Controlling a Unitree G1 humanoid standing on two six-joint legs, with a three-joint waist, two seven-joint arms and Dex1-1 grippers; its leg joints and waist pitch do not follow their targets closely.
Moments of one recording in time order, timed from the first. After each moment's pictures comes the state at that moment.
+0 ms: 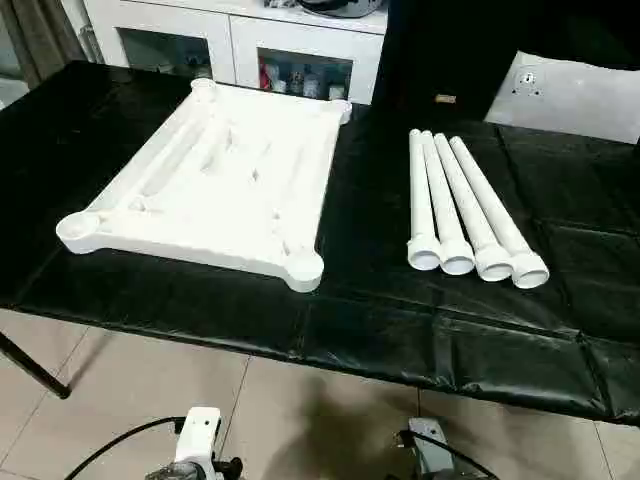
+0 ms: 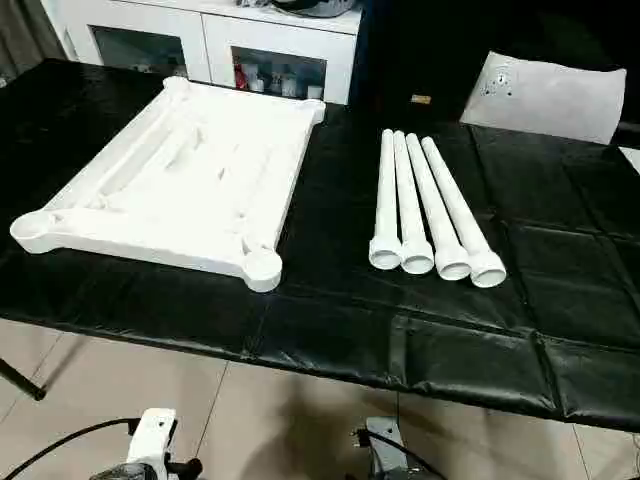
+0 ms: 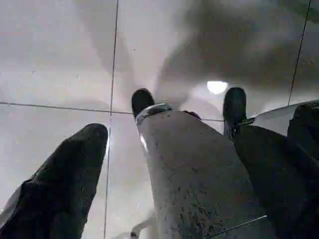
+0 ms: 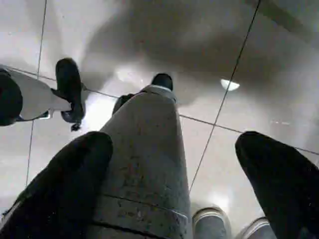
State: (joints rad) left arm -0.11 0.15 -0.03 1.06 -0.04 0.25 -0.17; right arm -0.19 -0.06 0.18 1.22 0.14 0.27 0.12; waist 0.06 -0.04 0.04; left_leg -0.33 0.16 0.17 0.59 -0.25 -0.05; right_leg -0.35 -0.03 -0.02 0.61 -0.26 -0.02
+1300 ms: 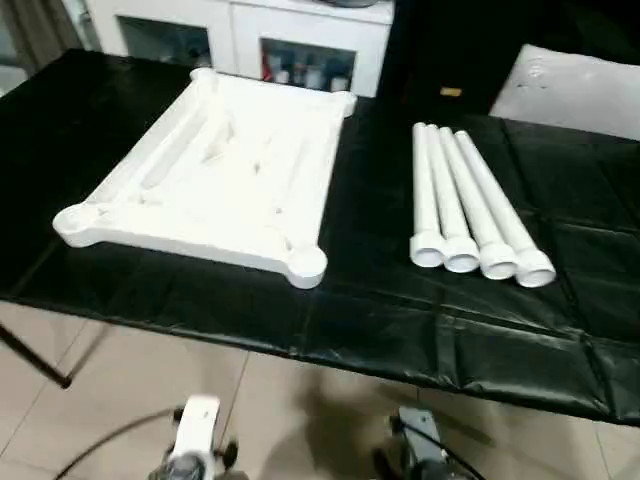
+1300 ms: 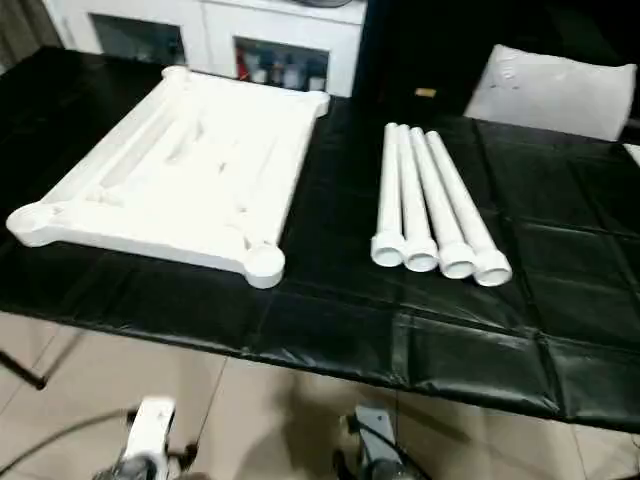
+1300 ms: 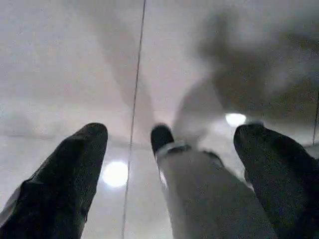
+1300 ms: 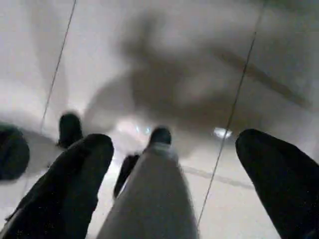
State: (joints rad) left arm -0.17 0.14 0.00 1.22 0.01 -0.08 -0.08; right arm -0.20 -0.01 0.10 1.28 0.08 -0.06 0.07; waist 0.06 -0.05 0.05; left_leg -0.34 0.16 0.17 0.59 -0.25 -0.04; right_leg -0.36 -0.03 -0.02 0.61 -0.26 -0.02
